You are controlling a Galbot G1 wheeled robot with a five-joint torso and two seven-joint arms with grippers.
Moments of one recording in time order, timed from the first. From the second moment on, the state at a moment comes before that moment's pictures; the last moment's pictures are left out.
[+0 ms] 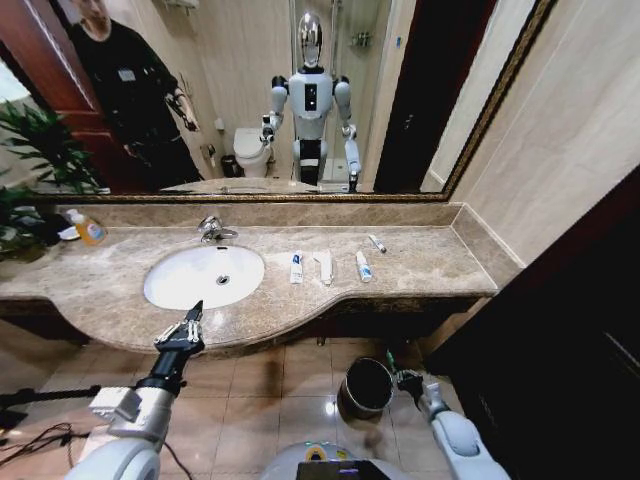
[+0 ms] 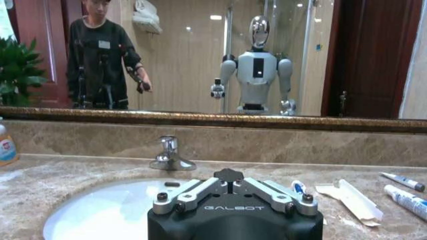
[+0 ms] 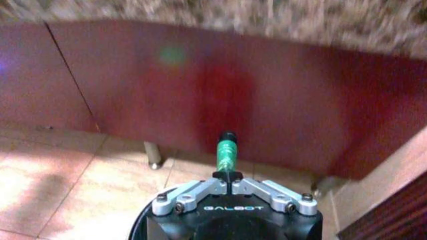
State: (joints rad) left arm 1.83 -1.36 -0.81 -2.47 -0.37 0.17 0.05; right arm -1.38 1.32 0.59 1.33 0.07 -0.07 -0.21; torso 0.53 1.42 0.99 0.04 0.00
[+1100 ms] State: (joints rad) left arm 1.83 -1.36 -0.81 -2.47 -0.37 0.17 0.05; right arm -1.30 1.37 0.57 1.16 0.05 -0.02 -0.20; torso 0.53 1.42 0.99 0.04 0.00
